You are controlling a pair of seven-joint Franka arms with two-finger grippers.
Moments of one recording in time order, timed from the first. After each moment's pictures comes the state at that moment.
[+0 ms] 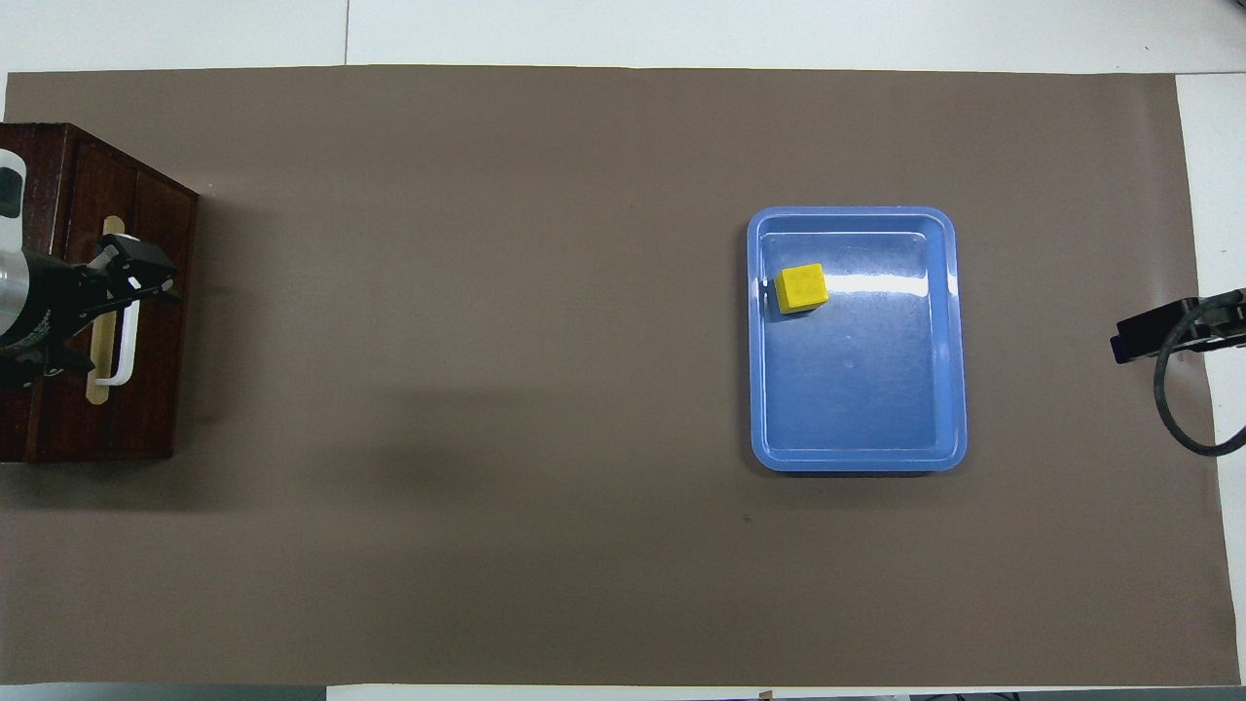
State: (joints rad) left arm -0.05 -0.10 -0.03 -1.84 0.07 1.74 -0.63; right arm -0.05 -0.04 0.01 -1.60 -0.04 1.45 -0.14
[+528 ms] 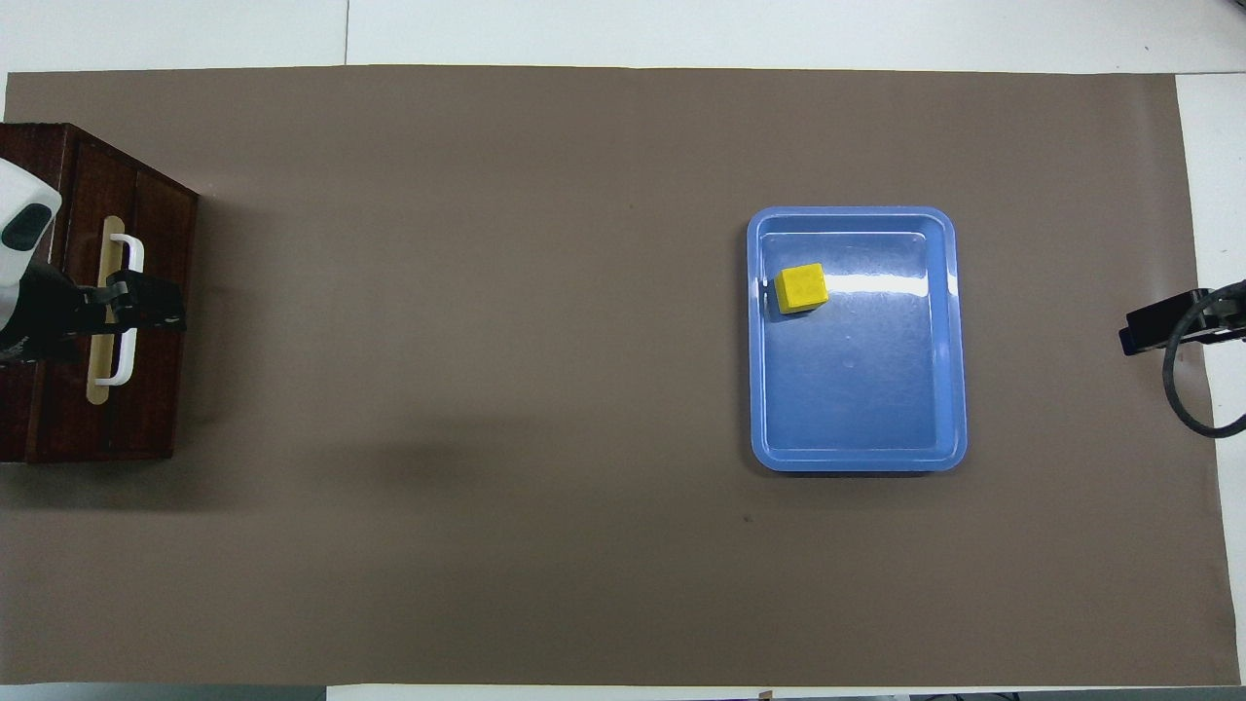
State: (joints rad) left arm -0.06 -0.10 -0.04 -1.82 0.06 1.71 -0.31; right arm -0.07 -0.03 0.02 -1.60 -0.04 1.47 -0.14
